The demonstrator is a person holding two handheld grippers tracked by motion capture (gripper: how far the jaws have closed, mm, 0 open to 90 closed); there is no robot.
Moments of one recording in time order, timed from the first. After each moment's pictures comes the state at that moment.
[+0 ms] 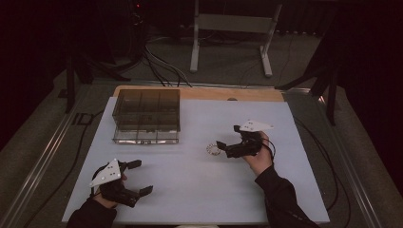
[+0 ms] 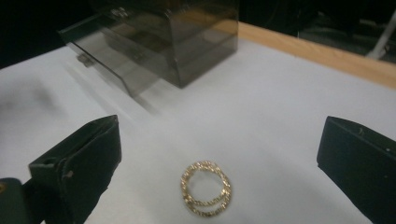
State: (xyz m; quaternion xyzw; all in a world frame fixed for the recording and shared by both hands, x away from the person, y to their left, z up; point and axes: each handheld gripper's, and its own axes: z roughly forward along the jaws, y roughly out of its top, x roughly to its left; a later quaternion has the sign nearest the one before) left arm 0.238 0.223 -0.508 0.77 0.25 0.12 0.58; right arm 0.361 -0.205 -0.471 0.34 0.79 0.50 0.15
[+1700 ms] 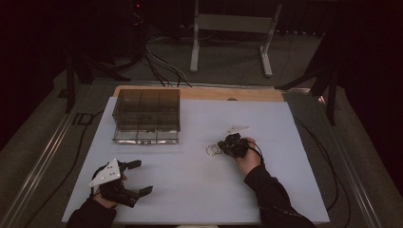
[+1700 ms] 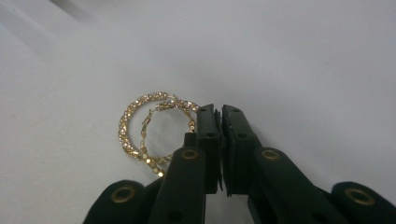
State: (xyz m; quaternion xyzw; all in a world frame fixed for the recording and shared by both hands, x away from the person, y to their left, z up) left arm 0.238 0.224 -0.508 0.77 0.25 0.12 0.58; right arm 0.382 -0.177 -0.521 0.39 0.84 0.34 0.15
